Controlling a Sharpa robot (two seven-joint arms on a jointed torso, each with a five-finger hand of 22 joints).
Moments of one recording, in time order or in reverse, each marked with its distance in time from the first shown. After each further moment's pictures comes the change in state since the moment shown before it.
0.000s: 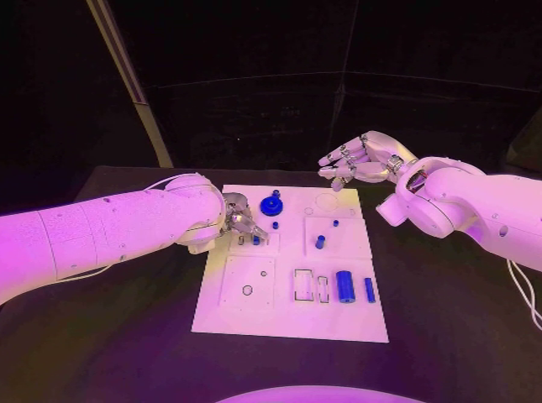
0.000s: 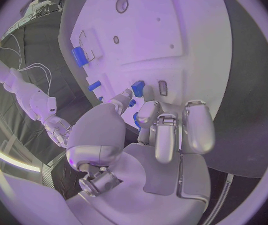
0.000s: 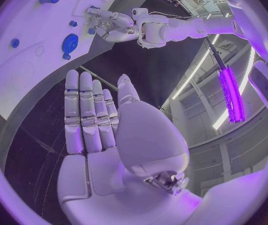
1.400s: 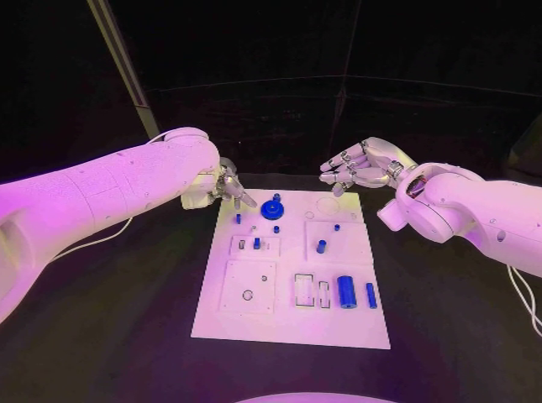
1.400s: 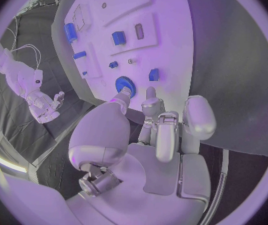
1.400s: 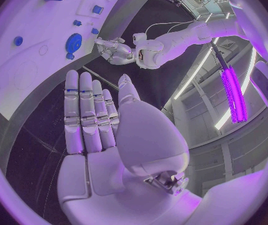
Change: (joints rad) left arm 0.065 0.161 0.090 -0.395 -0.003 0.264 -0.008; left_hand 0.092 0.034 -0.207 0.038 0.000 -0.072 0.046 -0.090 -0.071 -0.096 0.043 -0.088 -0.118 0.000 0.025 -0.003 0.000 0.000 -0.057 0.036 -0.079 -0.110; right arm 0.000 0.021 0.000 -0.028 0.000 0.007 -0.003; right_hand -0.008 0.000 -0.006 0.004 0.000 -0.004 0.004 0.000 0.000 -0.005 0.005 0.000 -0.001 -0.007 0.000 -0.004 0.000 0.000 -0.004 0.004 -0.008 -0.004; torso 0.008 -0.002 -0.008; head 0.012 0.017
